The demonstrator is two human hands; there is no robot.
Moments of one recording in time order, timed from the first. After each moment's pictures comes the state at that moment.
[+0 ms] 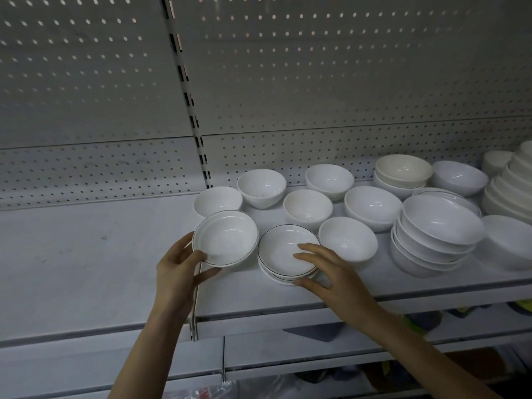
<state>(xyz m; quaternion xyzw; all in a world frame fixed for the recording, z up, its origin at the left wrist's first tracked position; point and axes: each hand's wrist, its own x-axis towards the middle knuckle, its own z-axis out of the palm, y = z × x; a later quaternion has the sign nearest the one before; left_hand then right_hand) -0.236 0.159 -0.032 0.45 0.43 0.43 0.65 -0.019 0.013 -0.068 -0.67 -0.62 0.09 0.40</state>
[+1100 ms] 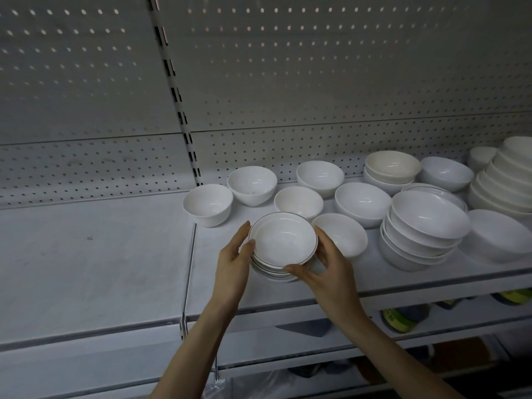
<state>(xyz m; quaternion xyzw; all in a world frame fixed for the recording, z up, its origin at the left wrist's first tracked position) -0.162 0.121 -0.042 0.61 0.38 0.35 0.60 -0.042 0.017 -0.056 -0.65 -0.41 0.18 0.62</state>
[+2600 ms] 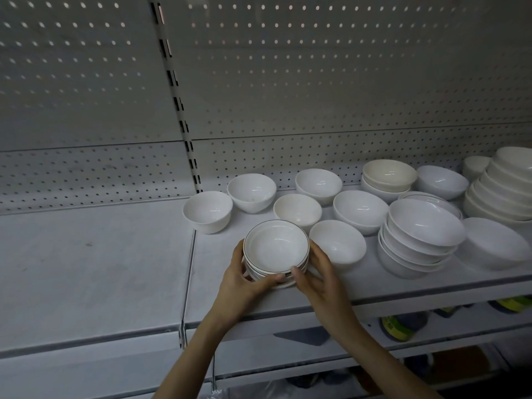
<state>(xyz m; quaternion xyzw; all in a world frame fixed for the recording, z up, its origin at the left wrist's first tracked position) -0.171 0.125 -0.071 0.70 0.29 0.31 0.58 -0.047 0.008 -0.068 -0.63 -0.38 0.28 0.62</state>
